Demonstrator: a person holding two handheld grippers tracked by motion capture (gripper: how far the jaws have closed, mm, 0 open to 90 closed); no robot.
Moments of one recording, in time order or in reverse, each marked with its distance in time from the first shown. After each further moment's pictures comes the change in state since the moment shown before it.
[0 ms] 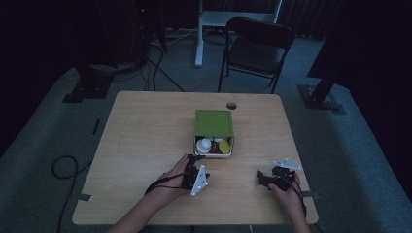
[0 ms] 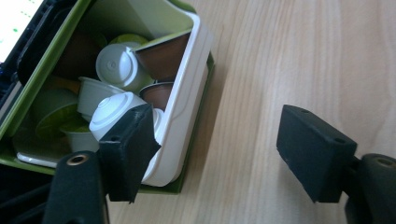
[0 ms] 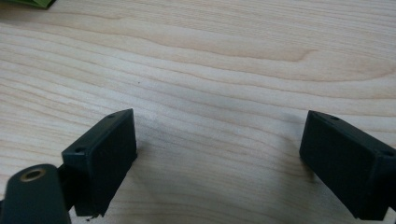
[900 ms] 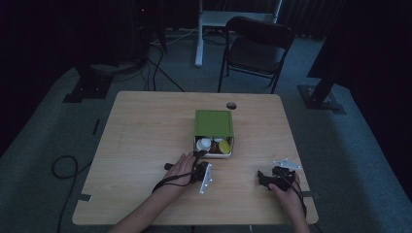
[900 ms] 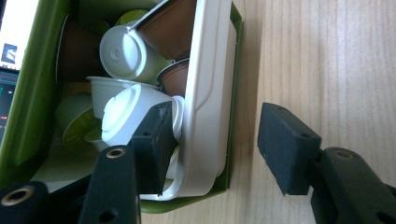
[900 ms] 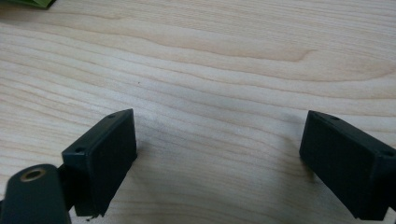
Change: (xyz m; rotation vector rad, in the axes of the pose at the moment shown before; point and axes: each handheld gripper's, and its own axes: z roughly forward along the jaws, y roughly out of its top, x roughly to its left) left arm -0.001 -0.003 0.031 0.117 0.129 0.247; right arm 0.000 0.000 0.000 0.000 0.000 0.000
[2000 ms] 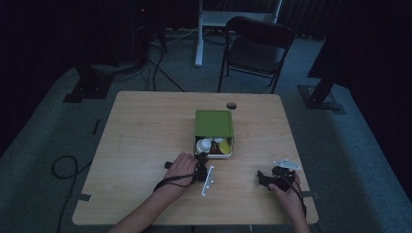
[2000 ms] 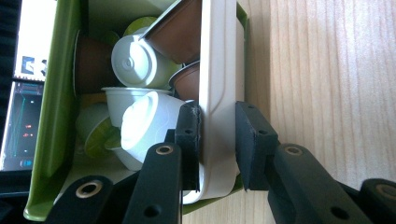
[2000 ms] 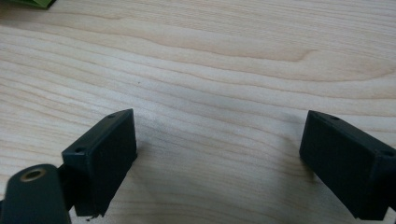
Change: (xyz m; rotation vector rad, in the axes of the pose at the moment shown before) left arm 0.001 0.007 -0.004 0.030 0.029 0.094; right arm 0.000 0.000 0.000 0.000 0.000 0.000
